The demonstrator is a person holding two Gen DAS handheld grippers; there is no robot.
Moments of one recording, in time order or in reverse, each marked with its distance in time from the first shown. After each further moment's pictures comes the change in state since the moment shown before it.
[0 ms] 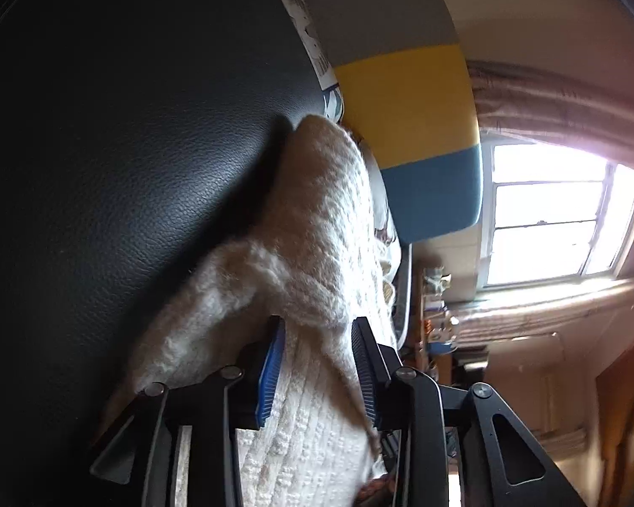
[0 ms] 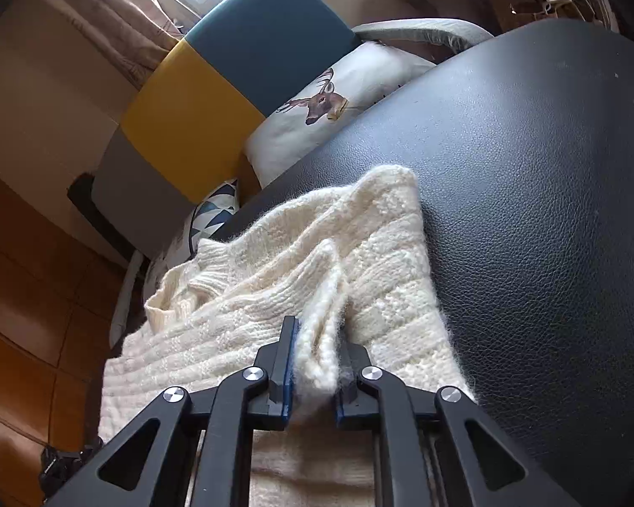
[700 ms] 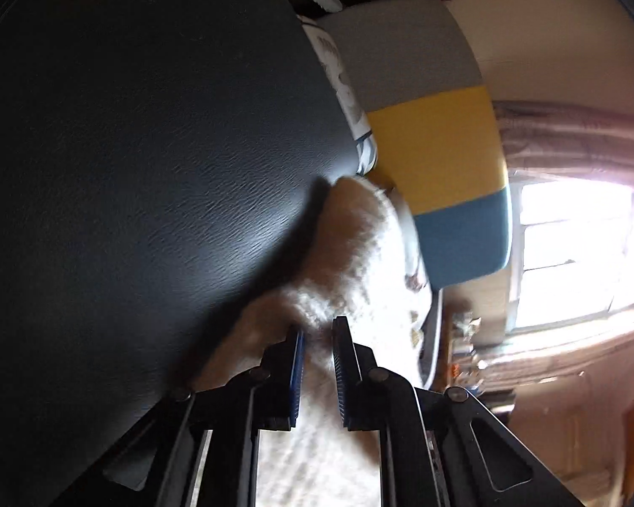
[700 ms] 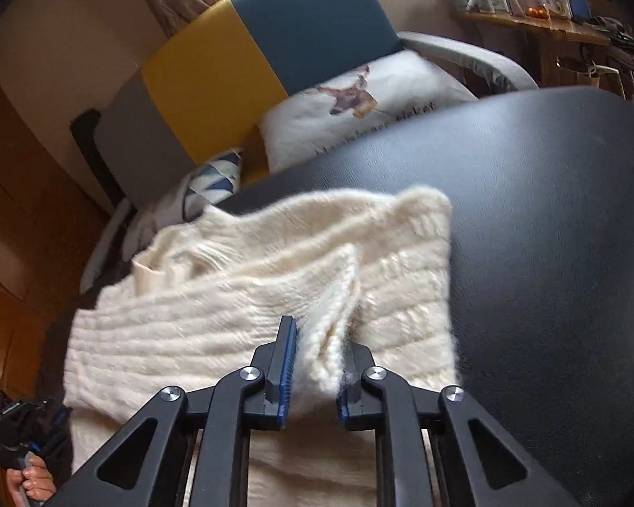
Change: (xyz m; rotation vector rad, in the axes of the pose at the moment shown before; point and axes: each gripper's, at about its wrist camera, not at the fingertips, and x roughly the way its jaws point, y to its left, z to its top) left arm -0.039 0.017 0.008 0.016 -0.148 0.164; right arm 0.009 0.024 -0.007 -0.235 0.069 -0.109
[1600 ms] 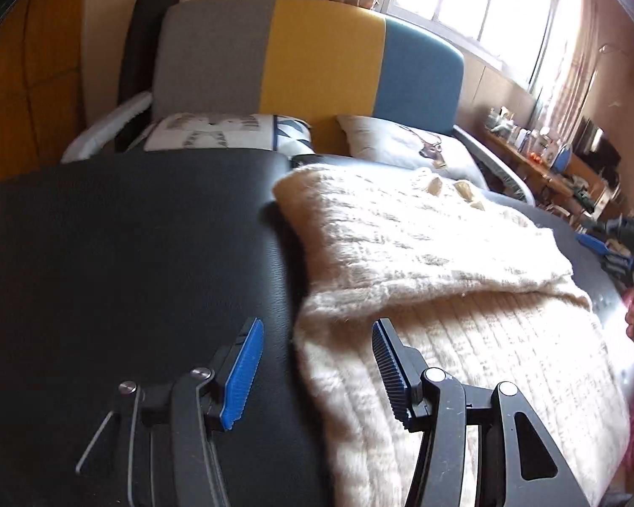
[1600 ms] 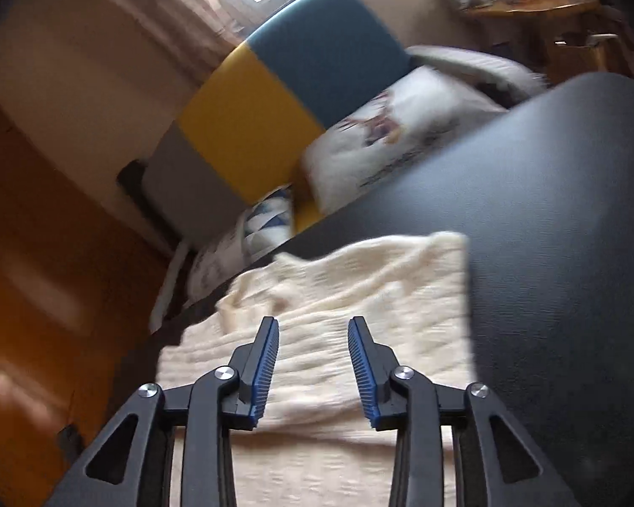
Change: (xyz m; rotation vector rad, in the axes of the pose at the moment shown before) left arm 0.002 -0.069 -0.029 0.992 0.037 0.246; right arm -0.049 0.044 0.033 -0.023 0.020 0.308
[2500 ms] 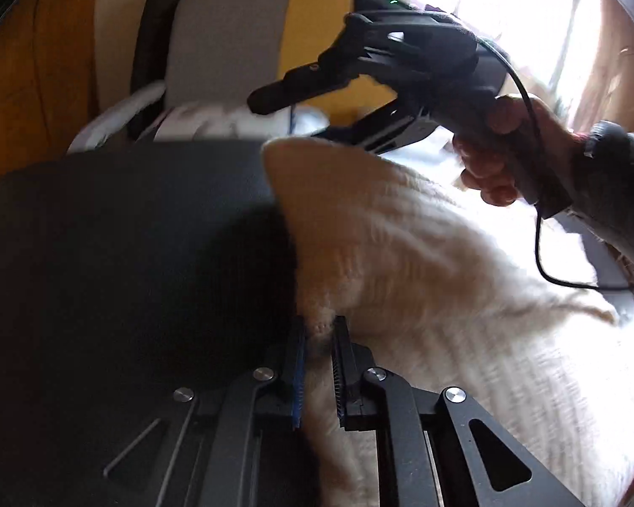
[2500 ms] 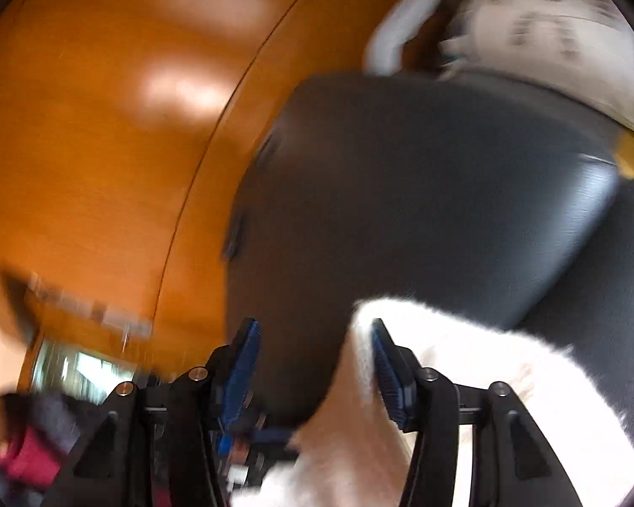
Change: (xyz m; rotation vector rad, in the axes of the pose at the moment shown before) left arm 0.016 -0.020 0.005 -0.028 0.045 0.101; right arm 0.352 0.196 -0.009 -0.336 0.870 0.547
